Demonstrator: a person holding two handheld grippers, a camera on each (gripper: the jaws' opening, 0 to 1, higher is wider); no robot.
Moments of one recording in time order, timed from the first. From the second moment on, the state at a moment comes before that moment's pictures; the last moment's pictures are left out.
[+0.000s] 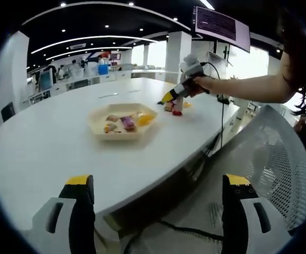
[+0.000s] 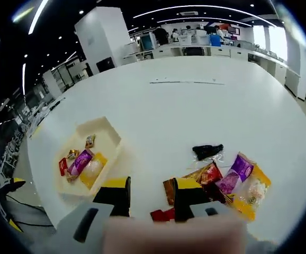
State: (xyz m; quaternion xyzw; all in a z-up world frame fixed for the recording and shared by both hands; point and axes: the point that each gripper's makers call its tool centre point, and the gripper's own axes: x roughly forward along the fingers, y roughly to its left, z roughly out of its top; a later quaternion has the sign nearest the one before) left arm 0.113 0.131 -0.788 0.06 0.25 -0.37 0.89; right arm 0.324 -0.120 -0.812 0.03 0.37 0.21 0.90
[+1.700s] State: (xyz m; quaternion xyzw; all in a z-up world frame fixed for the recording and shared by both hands) left arm 0.111 0.131 -0.793 0.07 0.26 -0.37 0.89; right arm 0.349 -0.178 -0.822 -0.05 0.35 0.09 0.93
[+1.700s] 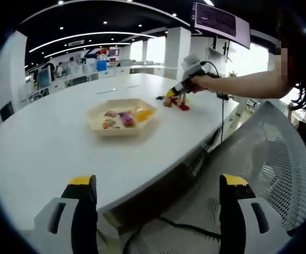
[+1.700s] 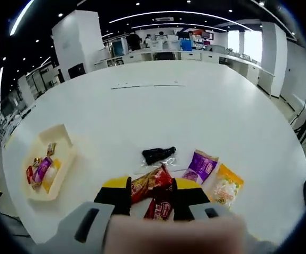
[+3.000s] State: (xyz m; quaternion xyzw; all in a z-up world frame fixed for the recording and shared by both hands) left arm 0.111 0.131 -0.792 0.07 0.26 -0.37 0.89; right arm 0.351 -0.188 -0.778 -0.01 0.29 0.08 0.95
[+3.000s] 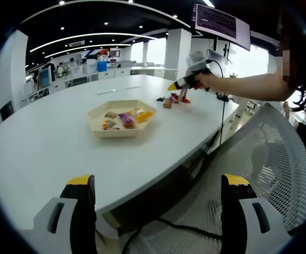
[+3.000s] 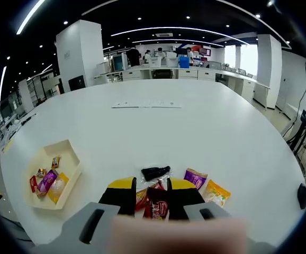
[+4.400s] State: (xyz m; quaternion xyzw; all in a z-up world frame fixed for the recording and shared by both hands) left arm 0.113 0.132 -0.786 0.06 0.24 -0.36 0.90; right arm 0.364 -0.108 -0.694 -0.01 0.24 0.15 0.96
